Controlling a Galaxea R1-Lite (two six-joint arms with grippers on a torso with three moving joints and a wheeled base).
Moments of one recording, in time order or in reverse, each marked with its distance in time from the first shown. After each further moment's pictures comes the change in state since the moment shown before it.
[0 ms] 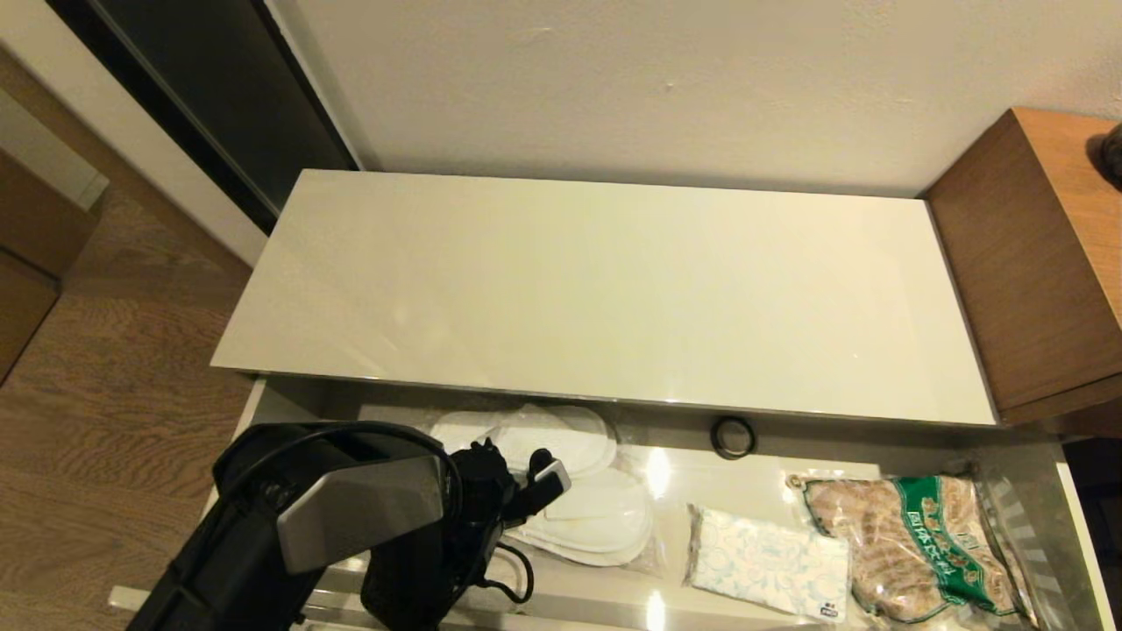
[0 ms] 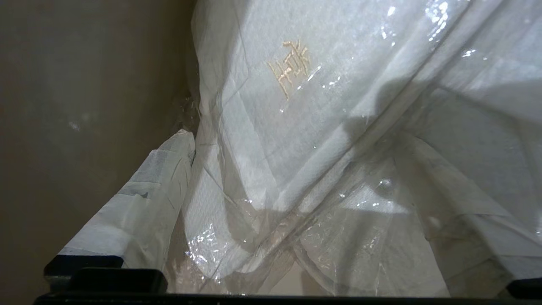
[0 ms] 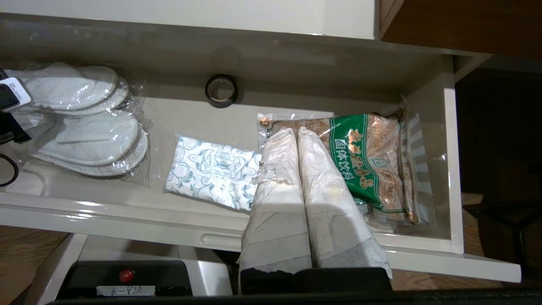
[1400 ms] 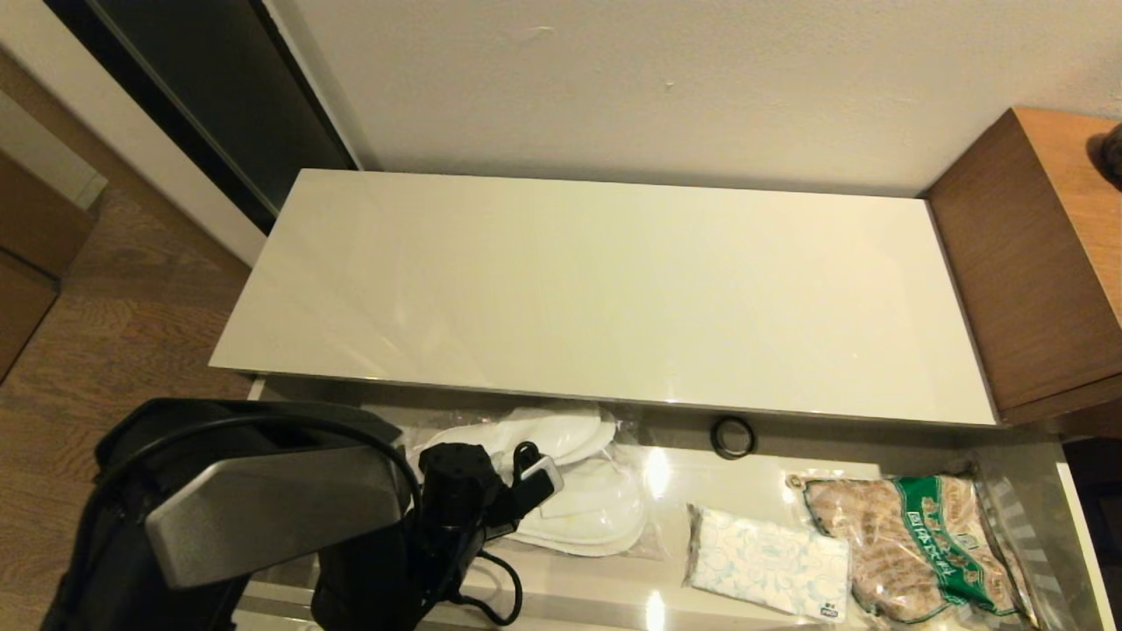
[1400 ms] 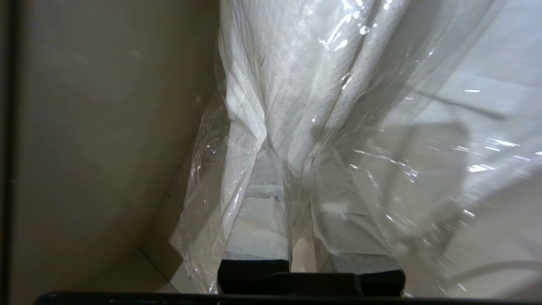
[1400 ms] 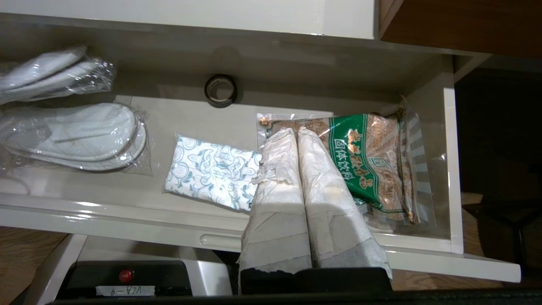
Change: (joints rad) left arm -0.044 -0.229 0.223 0.034 -0.011 -0.087; right arm 0.000 0.000 0.000 0.000 0.000 0.000
